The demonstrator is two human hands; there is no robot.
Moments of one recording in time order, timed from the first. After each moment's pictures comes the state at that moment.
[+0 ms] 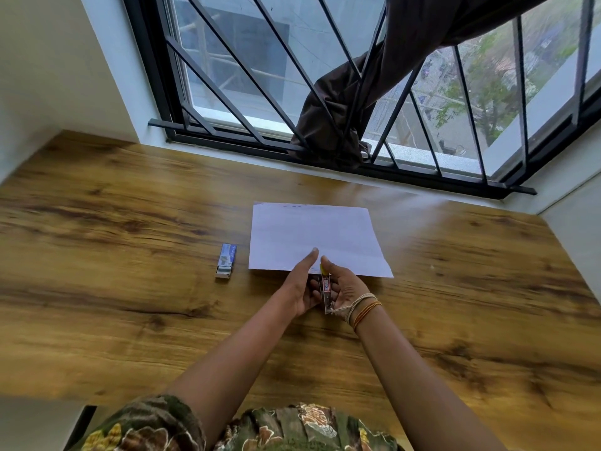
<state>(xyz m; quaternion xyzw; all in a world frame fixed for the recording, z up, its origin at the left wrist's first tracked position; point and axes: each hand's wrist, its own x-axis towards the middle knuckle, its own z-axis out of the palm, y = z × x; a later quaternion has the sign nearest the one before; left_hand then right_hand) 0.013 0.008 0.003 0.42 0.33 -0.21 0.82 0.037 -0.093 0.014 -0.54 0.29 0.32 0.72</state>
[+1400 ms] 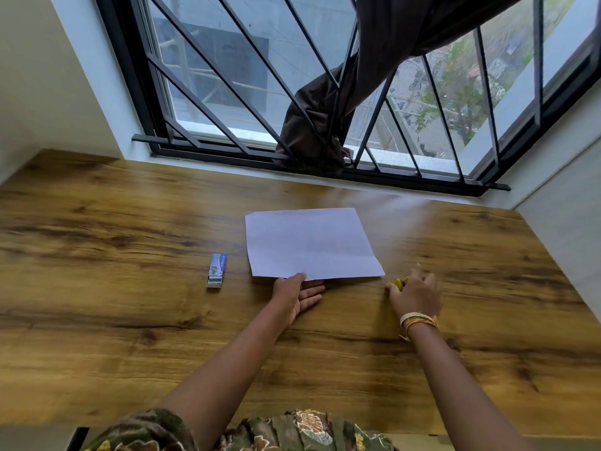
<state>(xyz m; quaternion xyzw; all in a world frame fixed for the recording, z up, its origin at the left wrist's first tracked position) 0.009 0.007 -0.001 0.39 0.35 -0.15 0.84 0.051 -0.224 0.006 -0.98 0.15 -0.06 0.12</state>
